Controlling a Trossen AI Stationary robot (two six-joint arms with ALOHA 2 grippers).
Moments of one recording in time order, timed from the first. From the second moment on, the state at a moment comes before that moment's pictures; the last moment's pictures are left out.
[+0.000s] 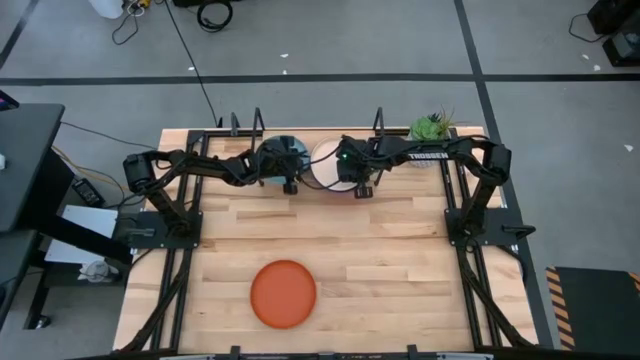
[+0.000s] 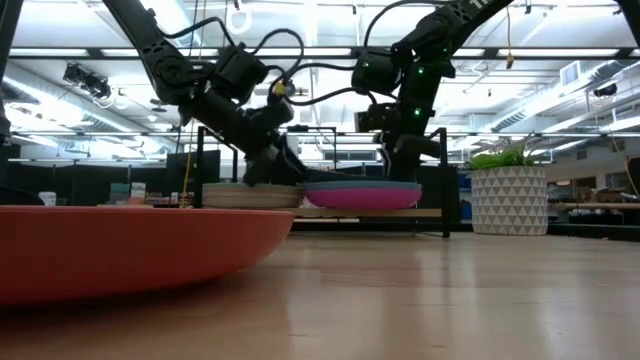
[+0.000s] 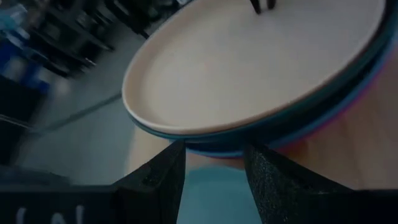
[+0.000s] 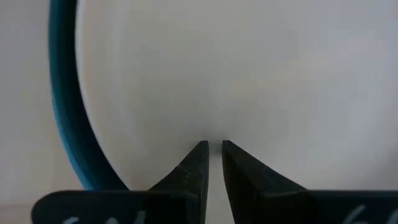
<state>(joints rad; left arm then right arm) 0.40 1.67 0.76 0.44 -0.06 0.71 -0.35 1.78 1.24 -0.65 0.11 -0.48</state>
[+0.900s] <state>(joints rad) 0.39 1.67 0.76 0.65 0.03 1.11 -0.40 1.75 1.23 -0.59 -0.03 -0.55</state>
